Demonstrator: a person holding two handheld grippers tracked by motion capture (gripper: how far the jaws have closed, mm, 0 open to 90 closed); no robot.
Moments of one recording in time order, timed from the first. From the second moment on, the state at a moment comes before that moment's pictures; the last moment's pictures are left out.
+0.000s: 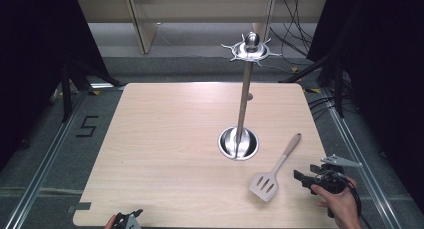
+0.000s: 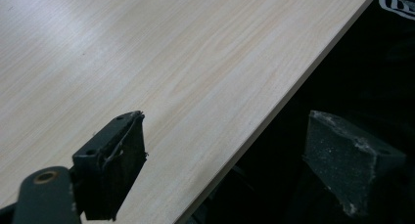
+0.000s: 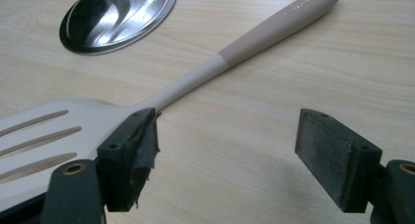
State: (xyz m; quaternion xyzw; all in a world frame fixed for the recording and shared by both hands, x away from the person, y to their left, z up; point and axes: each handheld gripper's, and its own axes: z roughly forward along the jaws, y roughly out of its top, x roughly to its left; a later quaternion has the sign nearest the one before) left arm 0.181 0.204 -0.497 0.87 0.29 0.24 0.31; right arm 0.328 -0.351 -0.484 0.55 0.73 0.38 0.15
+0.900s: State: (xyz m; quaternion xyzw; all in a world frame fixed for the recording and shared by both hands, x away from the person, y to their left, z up) left arm 0.184 0.204 -0.500 0.87 0.30 0.24 0.31; right arm 0.387 -0.312 -0.466 0.55 0.75 0.31 0.20
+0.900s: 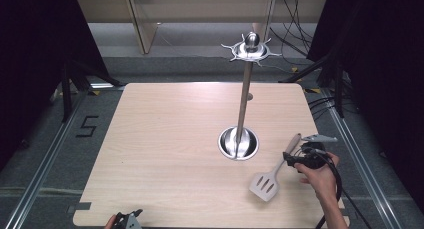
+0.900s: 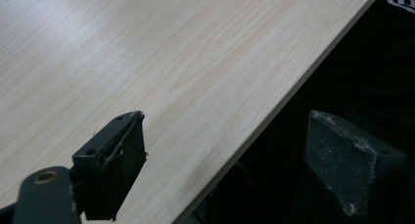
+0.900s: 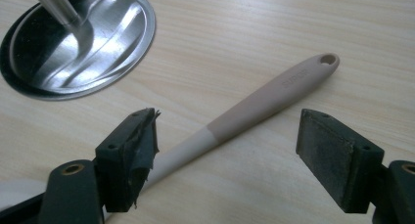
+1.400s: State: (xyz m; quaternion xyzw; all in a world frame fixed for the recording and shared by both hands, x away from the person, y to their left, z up) left arm 0.183 0.204 -0.499 0.87 0.29 0.24 0.31; right arm 0.405 -0.308 -0.482 0.58 0.75 0.26 0.18
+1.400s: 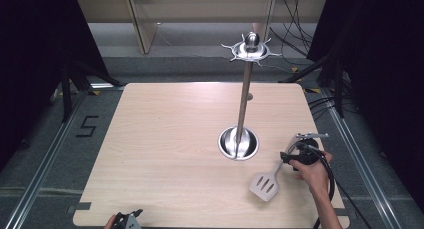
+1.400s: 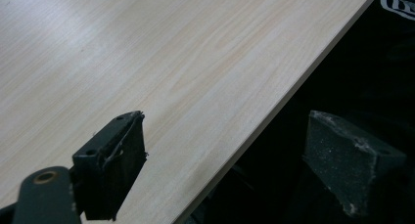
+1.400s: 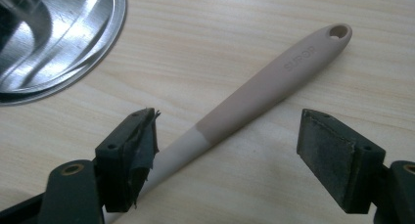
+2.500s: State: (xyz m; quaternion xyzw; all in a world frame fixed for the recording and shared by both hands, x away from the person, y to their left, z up) left arm 0.183 0.205 -0.497 0.87 0.29 0.23 0.31; right arm 0.437 -0.293 -0.481 0.55 0.81 0.18 0.12
